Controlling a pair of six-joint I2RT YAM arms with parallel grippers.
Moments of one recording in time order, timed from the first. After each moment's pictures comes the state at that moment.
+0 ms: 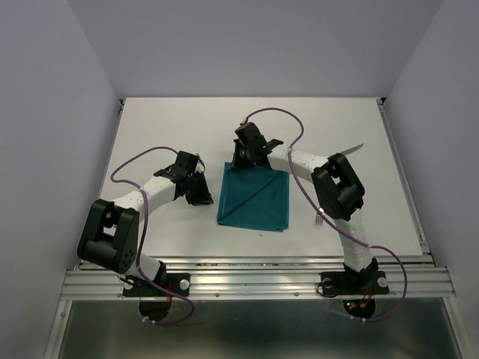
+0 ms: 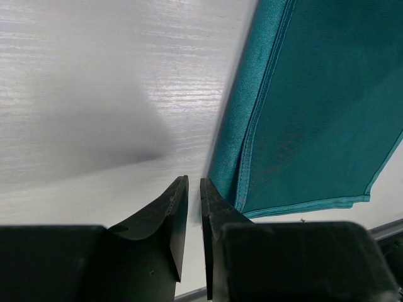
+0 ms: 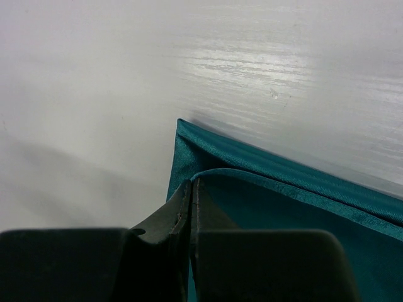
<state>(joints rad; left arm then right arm) -0.36 1.46 0.79 -0.41 0.19 -0.62 0.69 2.17 1.65 -0.28 0.02 0.68</state>
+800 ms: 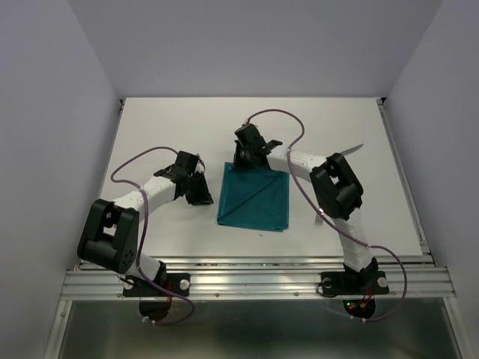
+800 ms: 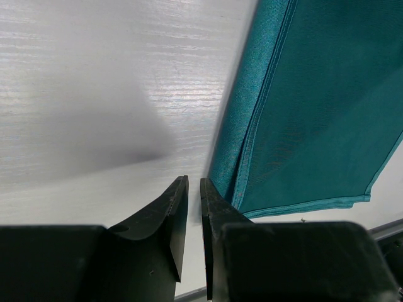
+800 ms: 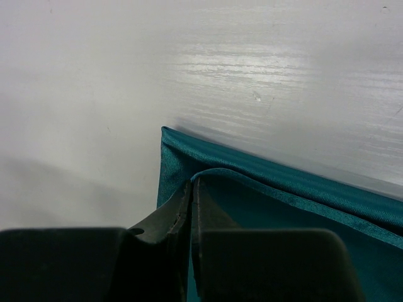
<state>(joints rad) -0.36 1.46 0.79 -0.41 0.19 -0.62 0.69 2.19 1.65 -0.28 0.06 0.72</state>
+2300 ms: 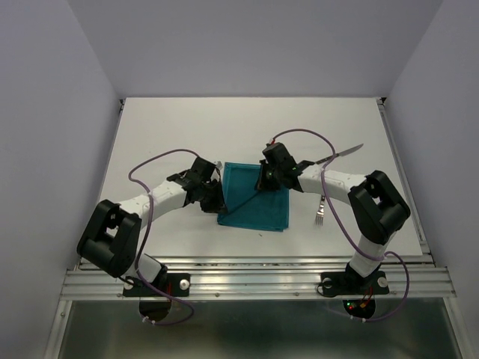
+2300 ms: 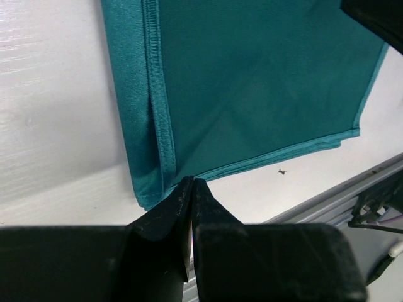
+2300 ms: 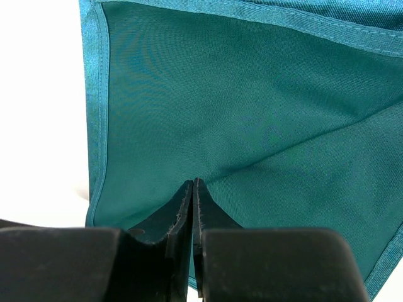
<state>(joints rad) -0.54 1.44 0.79 -0.41 0.27 -0.61 0.66 1.76 1.10 -0.20 -0.04 0.72</state>
